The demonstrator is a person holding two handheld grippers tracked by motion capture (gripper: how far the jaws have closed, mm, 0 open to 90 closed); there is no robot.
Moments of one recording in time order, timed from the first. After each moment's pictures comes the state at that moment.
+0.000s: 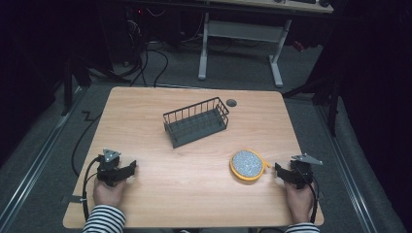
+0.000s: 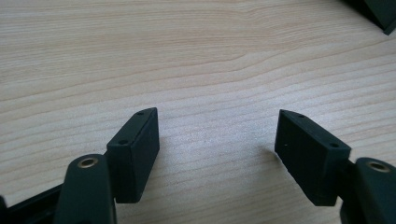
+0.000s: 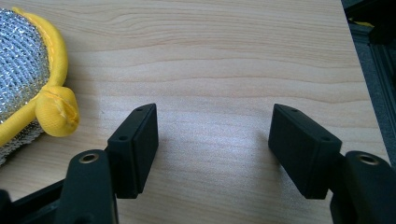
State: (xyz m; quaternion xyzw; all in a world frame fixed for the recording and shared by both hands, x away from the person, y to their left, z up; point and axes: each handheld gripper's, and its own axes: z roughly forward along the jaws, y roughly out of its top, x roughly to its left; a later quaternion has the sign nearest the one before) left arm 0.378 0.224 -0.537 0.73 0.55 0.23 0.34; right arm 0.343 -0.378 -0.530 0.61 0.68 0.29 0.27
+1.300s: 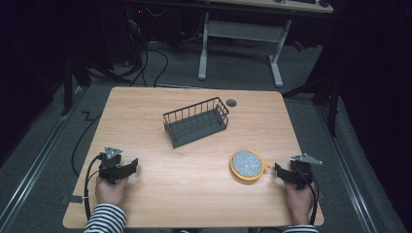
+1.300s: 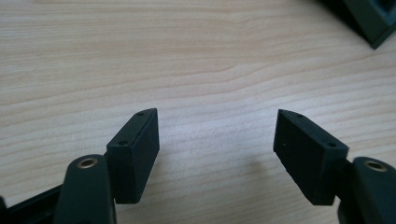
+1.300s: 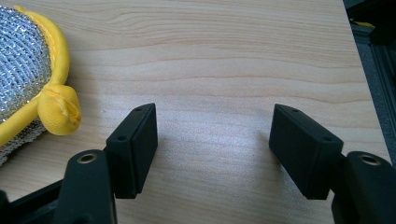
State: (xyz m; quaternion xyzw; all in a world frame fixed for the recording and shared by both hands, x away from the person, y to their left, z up) left arm 0.383 0.216 -0.525 0.72 0.56 0.21 0.35; right arm 0.342 -0.378 -0.530 0.61 0.69 0.29 0.27
